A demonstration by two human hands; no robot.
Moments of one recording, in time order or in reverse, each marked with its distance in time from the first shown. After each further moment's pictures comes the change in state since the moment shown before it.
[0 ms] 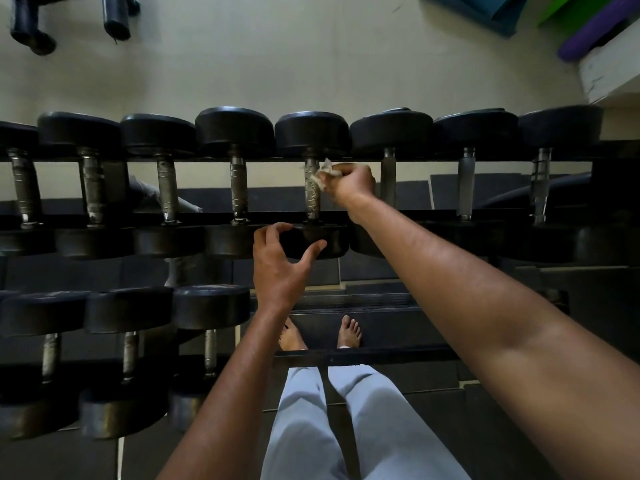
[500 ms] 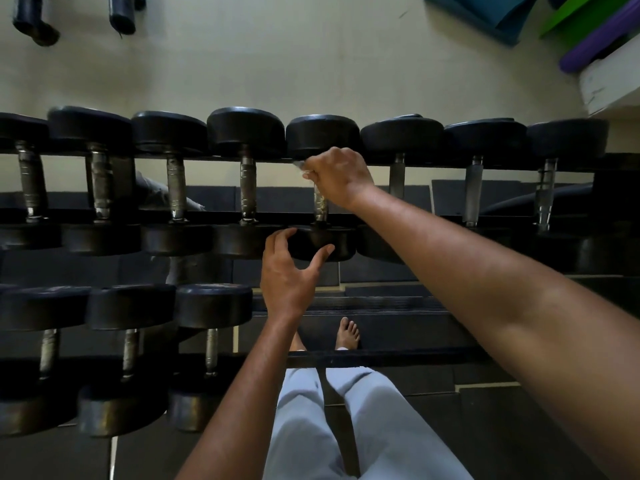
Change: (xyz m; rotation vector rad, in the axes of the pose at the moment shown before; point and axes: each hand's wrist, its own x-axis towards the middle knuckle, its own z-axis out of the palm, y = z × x) left_hand -0.009 0.002 -0.001 0.032 0.059 -0.030; right_hand -0.016 -0.049 0.009 -1.130 -0.109 -0.945
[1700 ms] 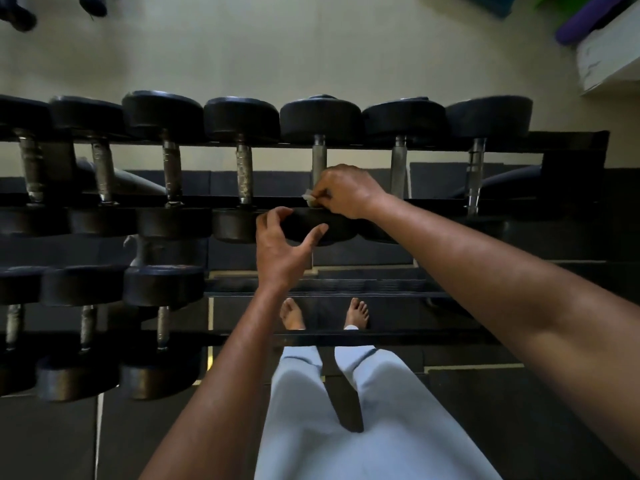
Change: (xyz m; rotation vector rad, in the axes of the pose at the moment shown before) left_hand -0.040 0.091 0.106 -0.065 -0.097 -0.049; right_hand -0.125 0.142 -0.030 0.149 -0.290 -0.026
